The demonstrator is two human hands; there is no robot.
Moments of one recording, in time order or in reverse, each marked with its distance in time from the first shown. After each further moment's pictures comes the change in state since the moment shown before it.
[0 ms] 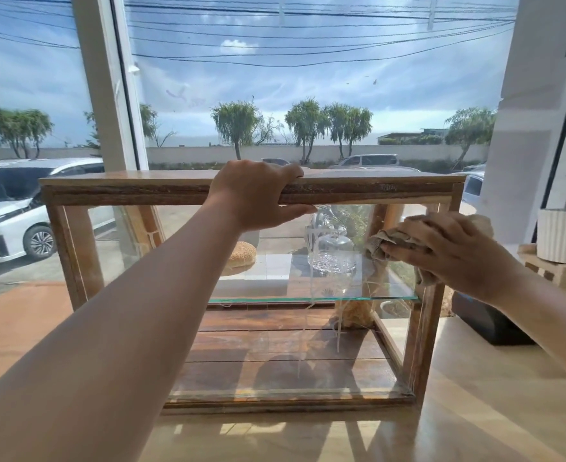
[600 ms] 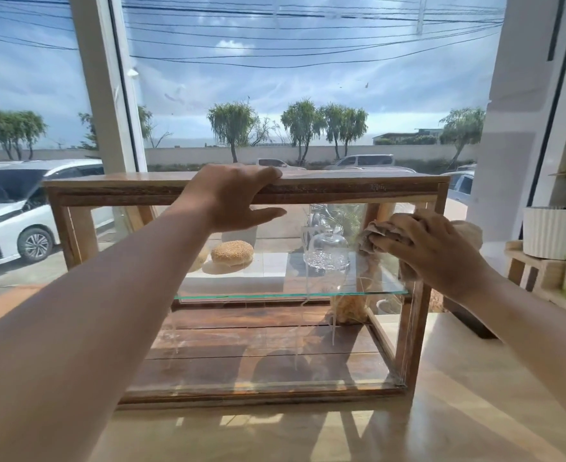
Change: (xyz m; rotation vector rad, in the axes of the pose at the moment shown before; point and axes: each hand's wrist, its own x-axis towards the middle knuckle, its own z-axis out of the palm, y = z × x) left_hand -0.022 -0.022 -0.014 -0.048 -0.014 0.069; right_hand 0.023 -0.020 -0.028 0.189 -0.086 0.264
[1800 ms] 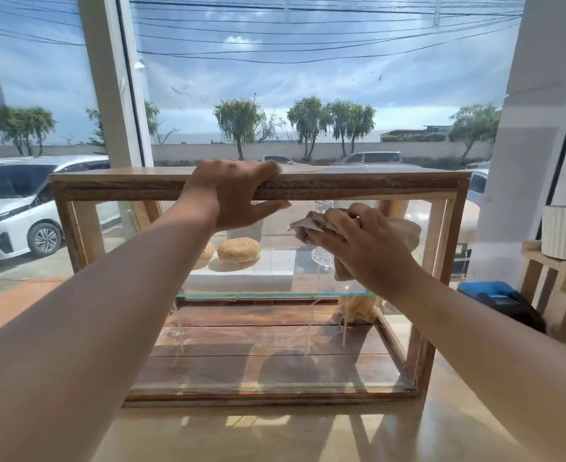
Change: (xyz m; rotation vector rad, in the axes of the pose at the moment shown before) left_hand -0.008 -0.006 0.006 0.059 0.011 -0.073; right_hand 0.078 -0.076 0.023 0.029 0.200 0.001
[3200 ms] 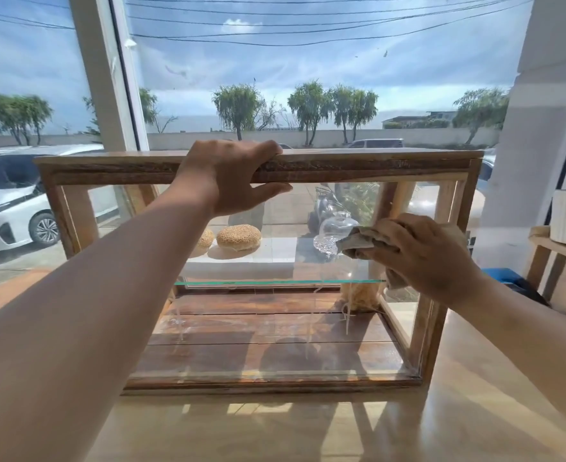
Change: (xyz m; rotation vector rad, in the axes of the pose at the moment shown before) left_hand 0.000 0.005 -0.004 -0.003 -0.037 -0.036; right_hand -0.071 0.036 -0.006 0.021 -0.131 -0.089
